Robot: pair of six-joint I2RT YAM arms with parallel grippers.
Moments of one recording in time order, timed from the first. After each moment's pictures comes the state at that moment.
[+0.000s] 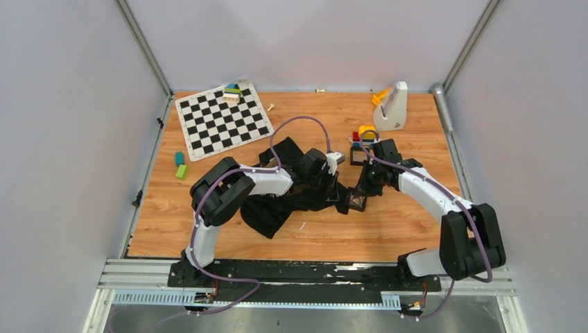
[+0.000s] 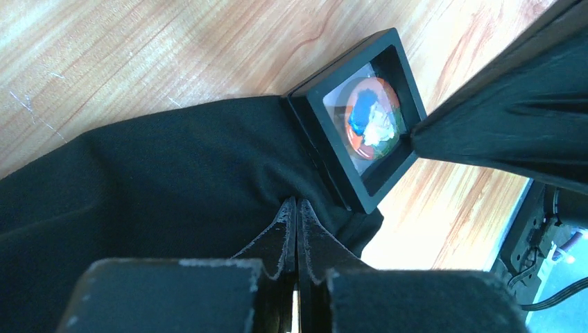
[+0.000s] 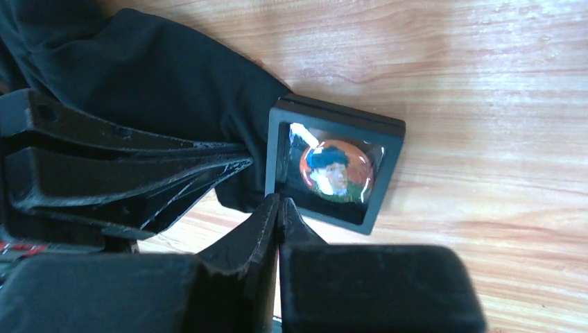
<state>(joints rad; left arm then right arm) -0.88 2.03 1.19 0.12 0.39 -0.39 0.29 1.36 0.83 -0.56 -0.21 0.58</state>
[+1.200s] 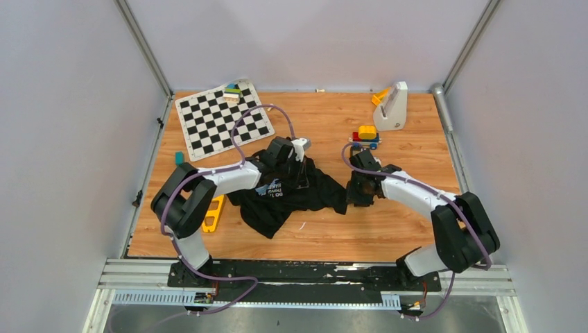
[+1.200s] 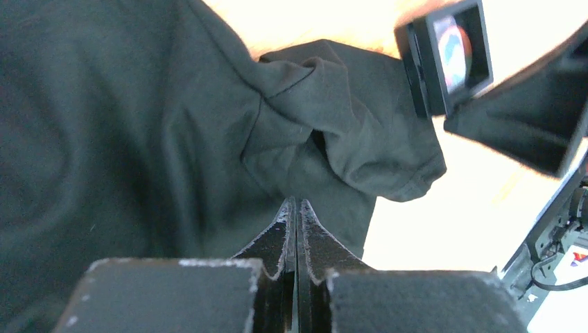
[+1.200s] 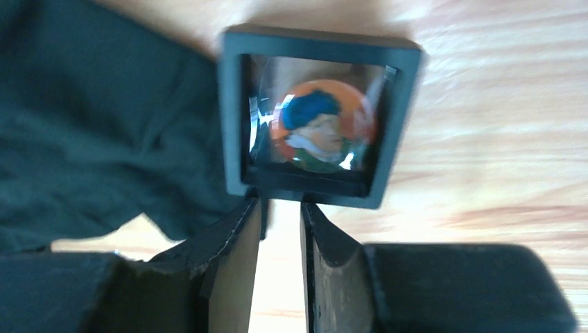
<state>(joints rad) -0.68 1.77 1.02 -0.02 0.33 -0.34 0.52 1.44 0.79 -0.54 0.04 0.71</state>
